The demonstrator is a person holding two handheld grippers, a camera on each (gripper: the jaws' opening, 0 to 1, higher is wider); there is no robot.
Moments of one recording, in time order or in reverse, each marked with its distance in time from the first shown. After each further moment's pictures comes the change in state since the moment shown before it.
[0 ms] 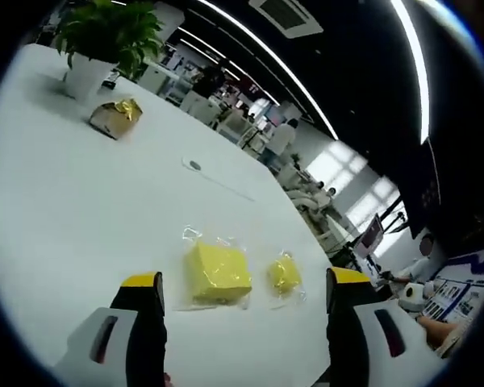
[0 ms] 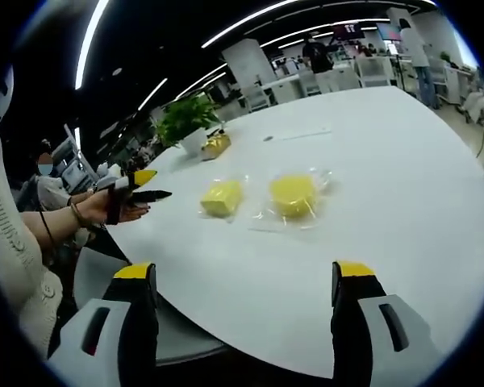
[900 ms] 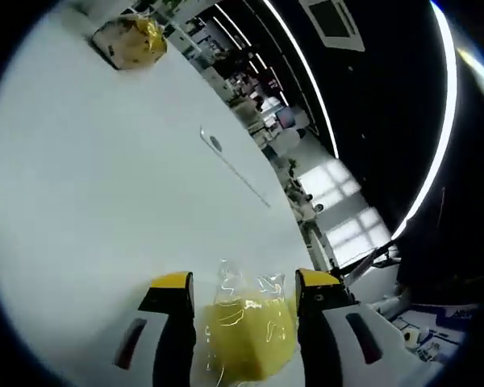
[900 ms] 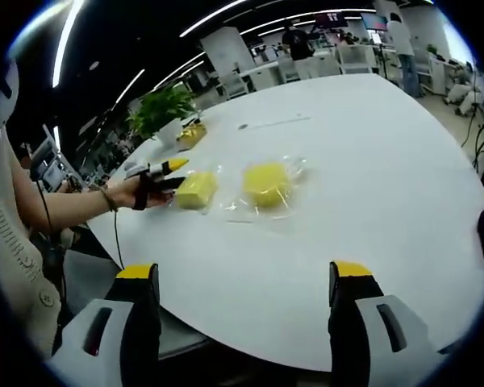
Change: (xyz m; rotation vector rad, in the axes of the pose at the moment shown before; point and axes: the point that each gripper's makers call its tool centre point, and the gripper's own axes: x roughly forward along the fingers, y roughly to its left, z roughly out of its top) left arm 0.115 0.055 -0.003 -0.283 0.034 -0.086; right arm -0.002 -0.027 -0.004 0.040 0.077 -0.107
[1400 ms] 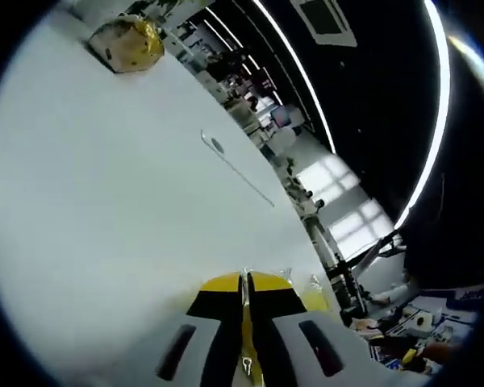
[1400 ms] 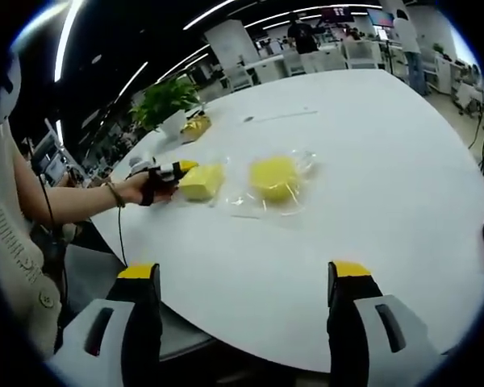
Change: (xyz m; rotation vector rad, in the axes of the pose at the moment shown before) left arm -0.008 0.001 0.000 0.151 0.003 -0.019; right arm 0.011 0.011 -0.004 -0.016 0.040 0.023
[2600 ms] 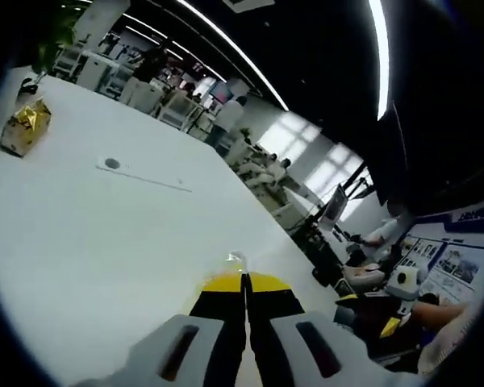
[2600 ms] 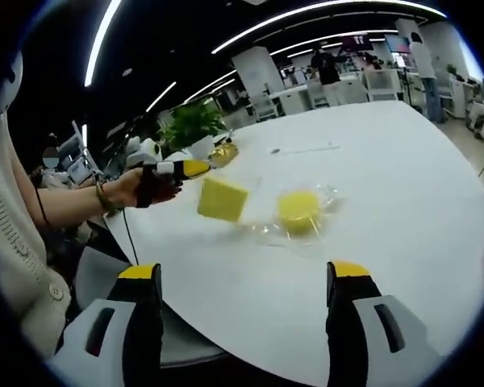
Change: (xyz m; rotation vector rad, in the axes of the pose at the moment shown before) left arm -0.017 -0.163 -0.028 0.307 0.154 -0.110; right arm -0.020 0.026 0.028 -0.098 -0.182 0.121
